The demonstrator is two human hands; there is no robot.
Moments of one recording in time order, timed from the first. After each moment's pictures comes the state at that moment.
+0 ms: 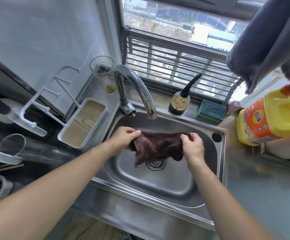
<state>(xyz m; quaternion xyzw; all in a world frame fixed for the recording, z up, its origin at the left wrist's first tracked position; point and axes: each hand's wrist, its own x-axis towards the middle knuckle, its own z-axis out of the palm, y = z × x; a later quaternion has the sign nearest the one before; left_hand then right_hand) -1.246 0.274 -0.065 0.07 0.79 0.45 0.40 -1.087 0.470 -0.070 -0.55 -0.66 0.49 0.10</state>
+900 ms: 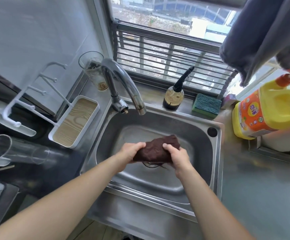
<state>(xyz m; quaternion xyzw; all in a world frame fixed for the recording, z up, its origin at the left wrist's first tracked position) -1.180 0.298 -0.088 -0.11 0.72 0.48 0.48 -1.070 0.441 -0.098 -0.56 -0.44 0.70 0.00</state>
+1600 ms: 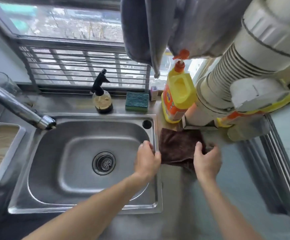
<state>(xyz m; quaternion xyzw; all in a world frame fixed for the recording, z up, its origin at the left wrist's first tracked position) -0.997 0.484 -0.065 0.22 0.86 0.33 0.32 -0.856 0.602 -0.065 -0.73 -0.59 0.24 0.25</state>
